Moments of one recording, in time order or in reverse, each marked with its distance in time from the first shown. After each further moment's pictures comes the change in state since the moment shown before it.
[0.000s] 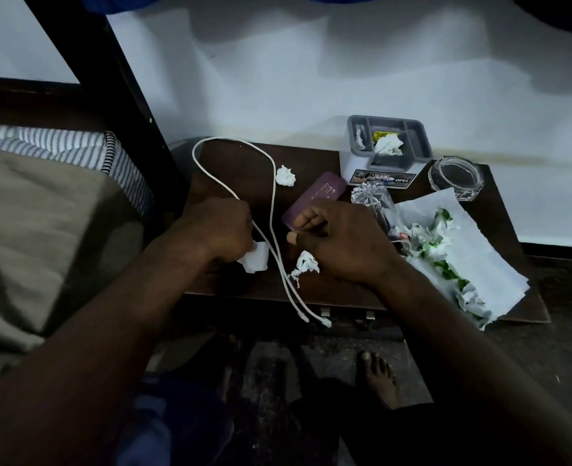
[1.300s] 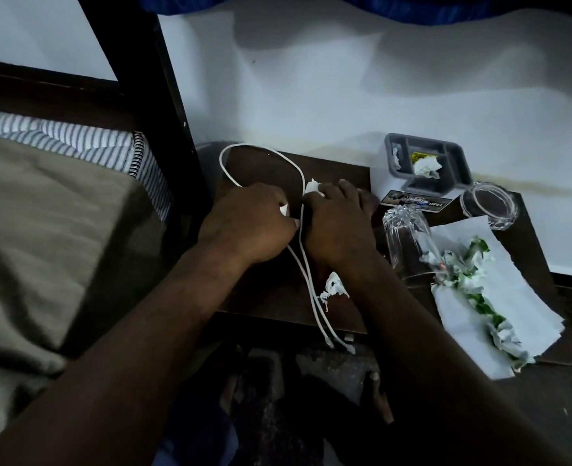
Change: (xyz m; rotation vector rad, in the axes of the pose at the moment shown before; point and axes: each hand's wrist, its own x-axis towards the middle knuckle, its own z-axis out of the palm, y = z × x) left_hand 0.015 -0.012 -0.007 -0.329 0.326 0.010; right_hand 0.073 -0.022 0.053 -0.541 -0.001 0.048
